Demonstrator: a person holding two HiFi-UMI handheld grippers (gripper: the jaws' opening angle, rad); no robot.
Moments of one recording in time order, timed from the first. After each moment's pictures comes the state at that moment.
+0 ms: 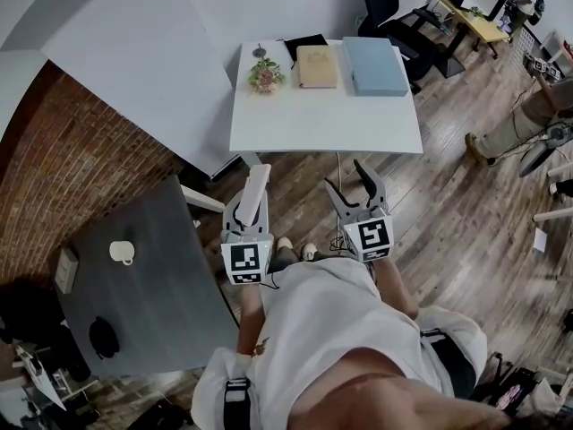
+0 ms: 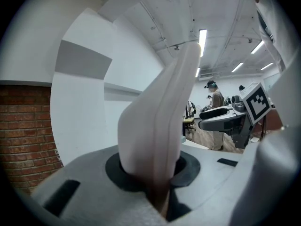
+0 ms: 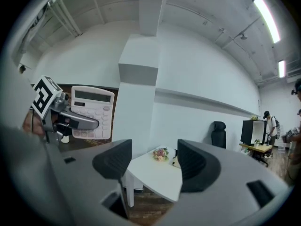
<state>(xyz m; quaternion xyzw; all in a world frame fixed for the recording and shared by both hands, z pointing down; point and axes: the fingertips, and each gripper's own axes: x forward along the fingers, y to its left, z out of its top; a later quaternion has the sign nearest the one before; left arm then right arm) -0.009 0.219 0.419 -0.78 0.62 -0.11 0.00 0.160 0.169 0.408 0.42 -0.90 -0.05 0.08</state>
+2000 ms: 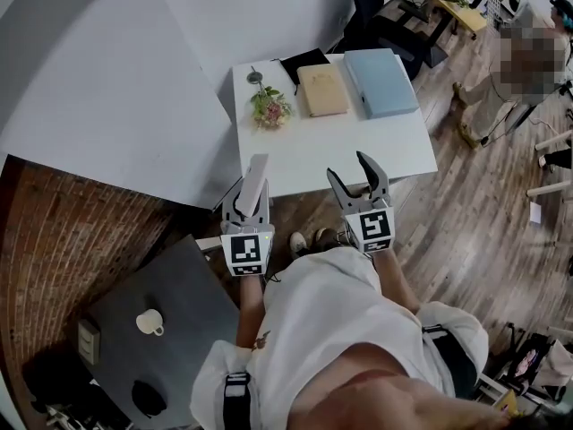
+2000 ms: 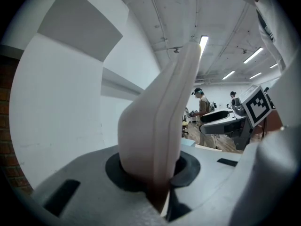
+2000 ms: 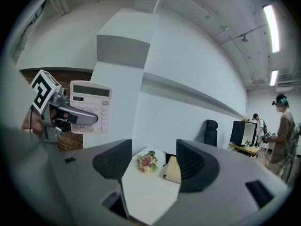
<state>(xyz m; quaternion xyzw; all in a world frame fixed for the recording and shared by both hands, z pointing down) -0.133 0.008 0.419 -0.83 0.55 -0.09 0.00 0.046 -0.014 0.413 0.50 -0.86 -0.04 0.12</state>
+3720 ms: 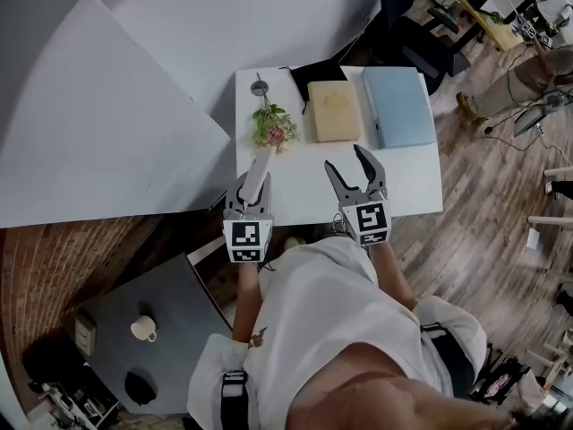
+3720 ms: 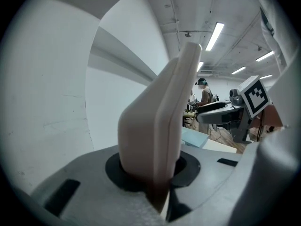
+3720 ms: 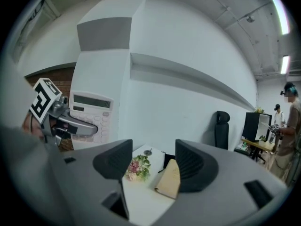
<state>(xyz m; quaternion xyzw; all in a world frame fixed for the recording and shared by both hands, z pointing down) -0.124 -0.156 0.487 -0.81 0.56 -0.14 -0.08 0.043 -0.194 0.453 0.46 -0.88 0.00 0.14</state>
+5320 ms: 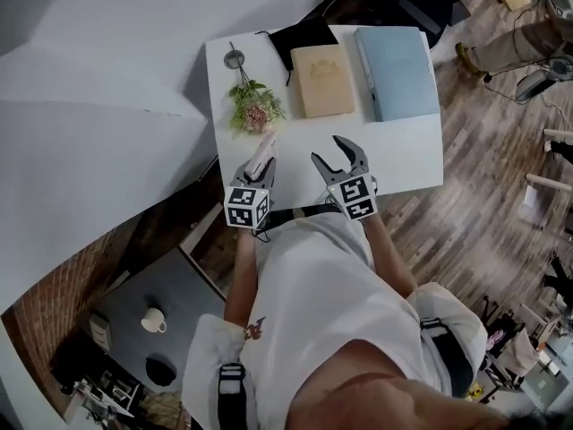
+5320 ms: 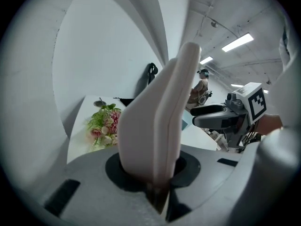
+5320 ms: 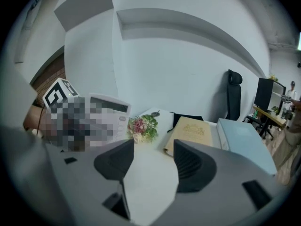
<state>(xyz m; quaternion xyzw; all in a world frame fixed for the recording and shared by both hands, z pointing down) -0.080 -0.191 0.665 -0.82 0.44 -0.18 -0.31 0.047 -0.219 0.614 0.39 -0.86 0.14 0.28</state>
